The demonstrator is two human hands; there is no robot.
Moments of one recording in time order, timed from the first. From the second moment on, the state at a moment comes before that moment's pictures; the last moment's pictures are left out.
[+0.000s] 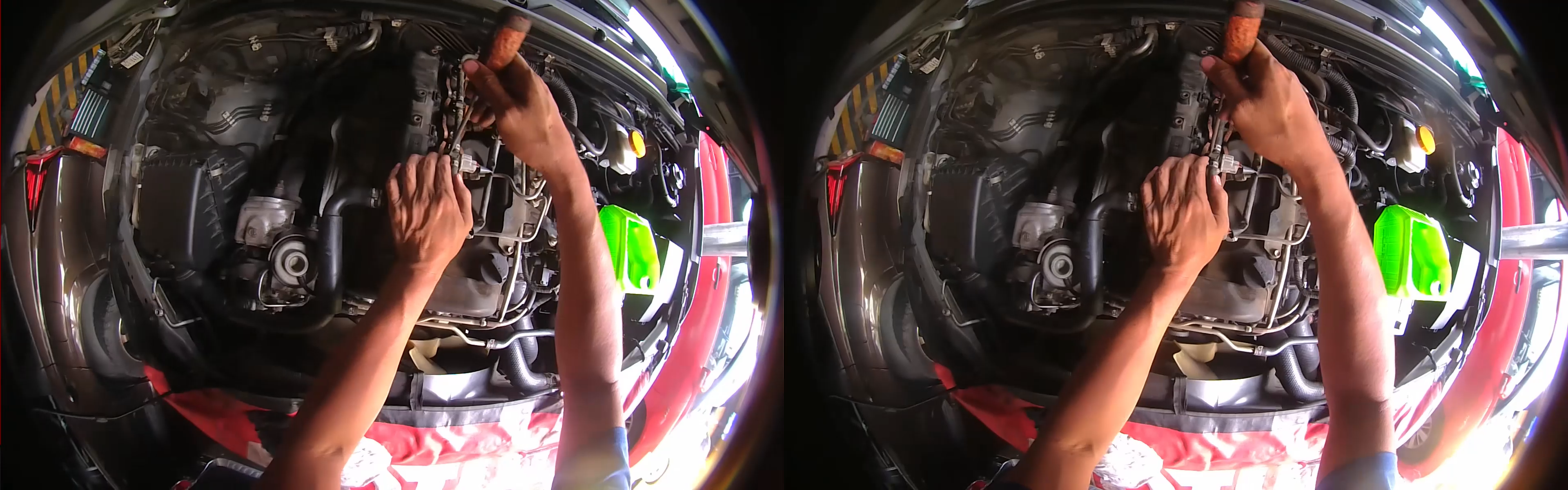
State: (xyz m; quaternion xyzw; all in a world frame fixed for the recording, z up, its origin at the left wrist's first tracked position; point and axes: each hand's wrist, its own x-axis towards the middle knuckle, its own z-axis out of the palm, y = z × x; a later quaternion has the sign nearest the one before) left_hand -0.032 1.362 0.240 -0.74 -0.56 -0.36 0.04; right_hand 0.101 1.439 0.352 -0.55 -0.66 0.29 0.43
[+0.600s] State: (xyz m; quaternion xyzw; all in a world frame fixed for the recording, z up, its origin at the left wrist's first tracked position) left_hand -0.029 1.360 0.238 -0.73 -0.58 -0.36 0.05; right_hand 0.147 1.543 0.289 -0.51 -0.74 0.23 0.37
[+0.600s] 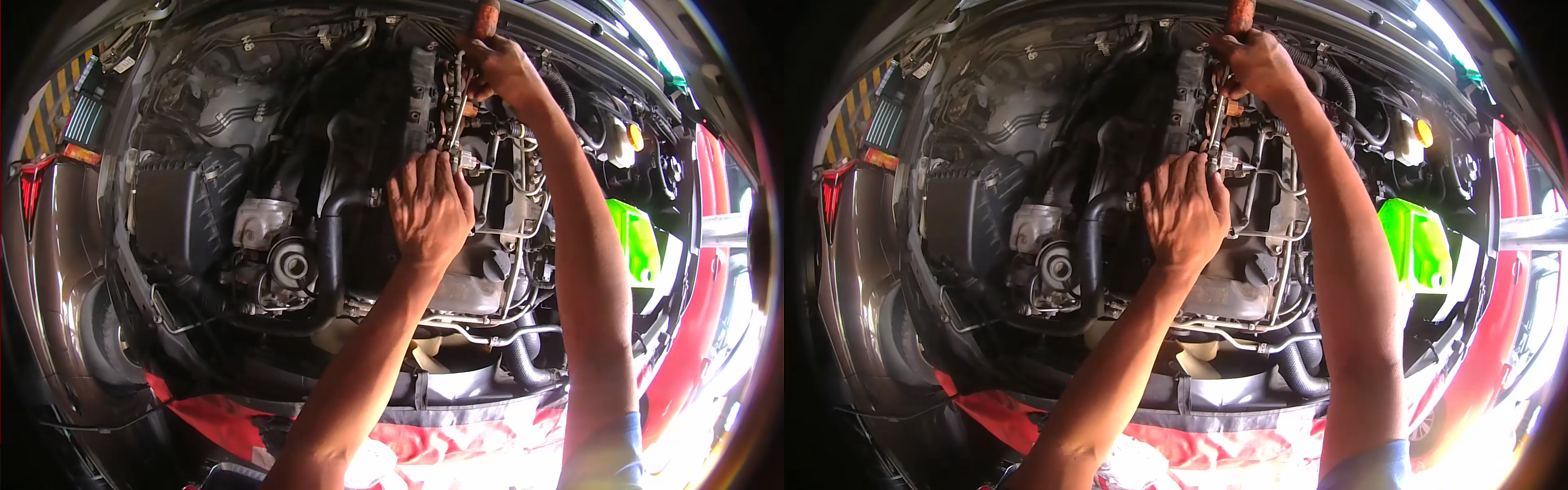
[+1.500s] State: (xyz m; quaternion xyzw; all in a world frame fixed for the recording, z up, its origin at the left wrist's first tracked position) left_hand -0.049 1.393 0.269 -0.75 -0.58 -0.28 -0.14; right_hand 0.129 1.471 0.316 -0.58 -0.49 0.40 0.51
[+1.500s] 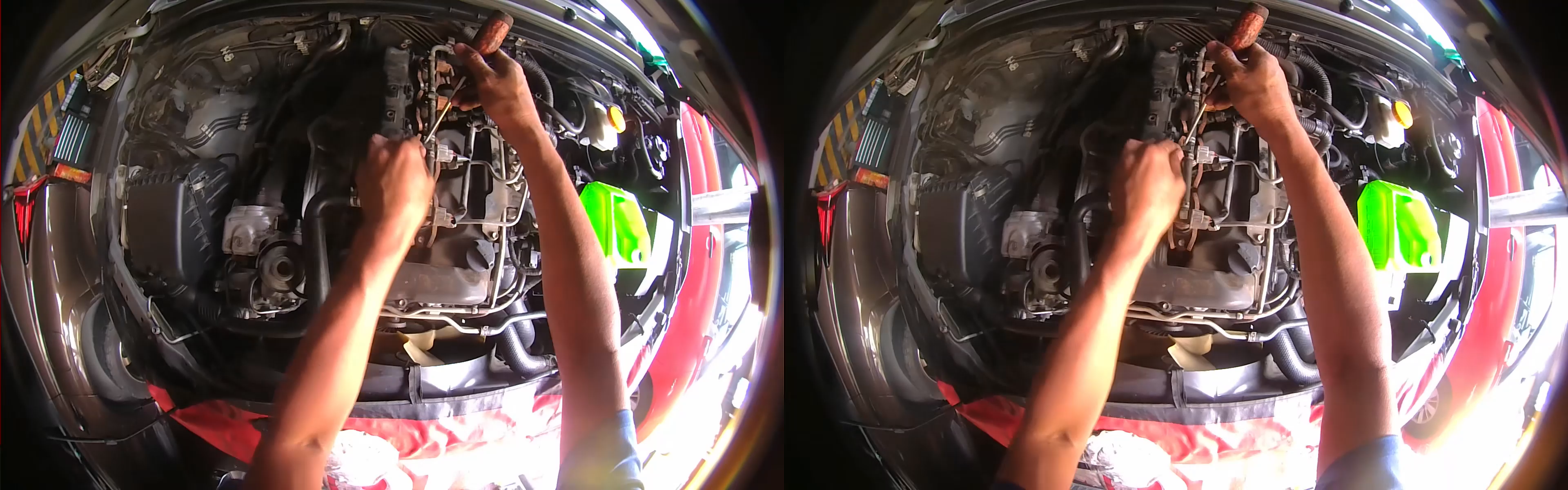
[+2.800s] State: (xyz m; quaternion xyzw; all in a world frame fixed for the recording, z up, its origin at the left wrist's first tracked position) left_hand -0.068 1.417 0.256 -0.74 -0.54 -0.35 -0.22; right_hand 0.163 1.215 0.247 -0.22 -0.21 0.49 0.82
